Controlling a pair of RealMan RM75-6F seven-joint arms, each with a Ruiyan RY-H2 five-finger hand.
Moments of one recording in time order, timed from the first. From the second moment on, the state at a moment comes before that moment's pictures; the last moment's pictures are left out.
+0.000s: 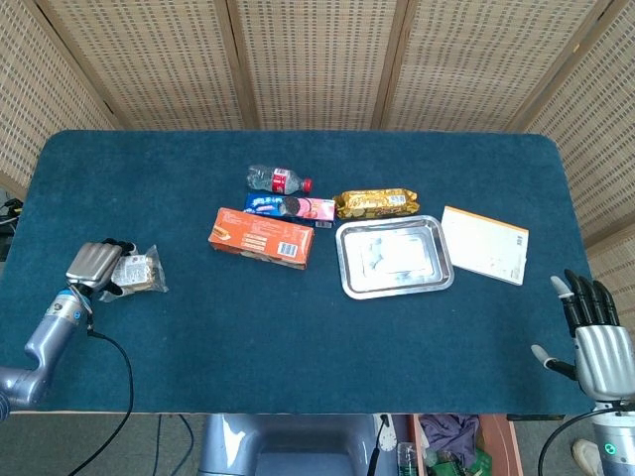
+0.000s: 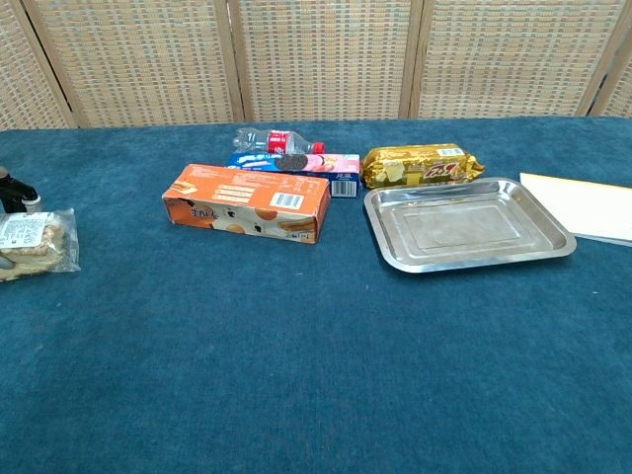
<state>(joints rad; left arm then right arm) -0.59 -1.48 -0.09 -0.89 1.38 0.79 -0.16 0.09 -1.20 0.06 -1.47 -1.56 1.62 0.03</state>
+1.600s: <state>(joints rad) -0.73 -1.15 -0.17 -1.72 1.16 0.98 0.38 0.20 -1.09 0.04 -1.58 -1.64 1.37 -0.05</state>
